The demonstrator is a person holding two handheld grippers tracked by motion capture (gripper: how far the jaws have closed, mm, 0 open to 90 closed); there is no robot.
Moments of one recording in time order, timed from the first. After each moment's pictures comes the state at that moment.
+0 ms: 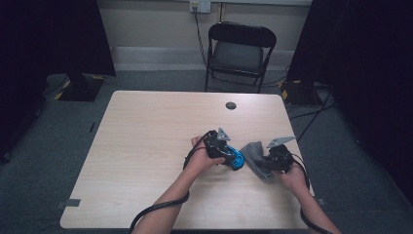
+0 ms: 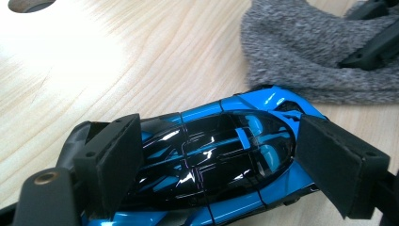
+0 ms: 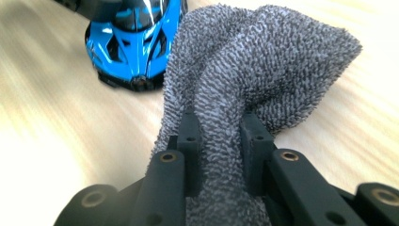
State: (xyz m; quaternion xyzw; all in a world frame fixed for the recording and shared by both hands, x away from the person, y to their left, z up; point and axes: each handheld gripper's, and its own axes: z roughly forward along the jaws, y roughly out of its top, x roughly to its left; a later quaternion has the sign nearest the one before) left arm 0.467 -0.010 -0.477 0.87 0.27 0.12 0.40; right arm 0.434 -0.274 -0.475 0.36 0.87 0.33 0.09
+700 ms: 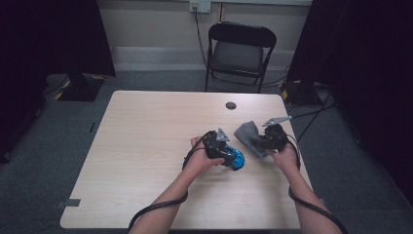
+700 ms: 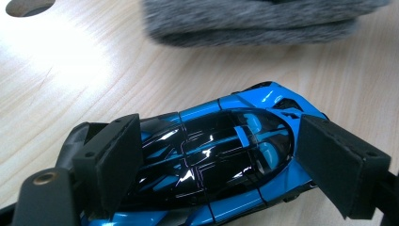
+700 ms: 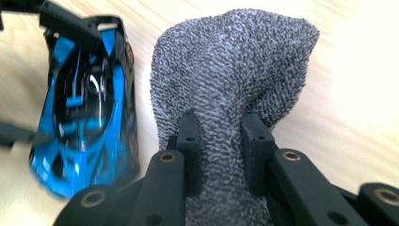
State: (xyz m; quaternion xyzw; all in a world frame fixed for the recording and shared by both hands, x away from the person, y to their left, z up) left arm 0.465 -0.009 -0.479 0.87 0.26 0.12 0.40; right arm 0.493 -0.252 -0.447 0.38 0.85 0.35 0.14
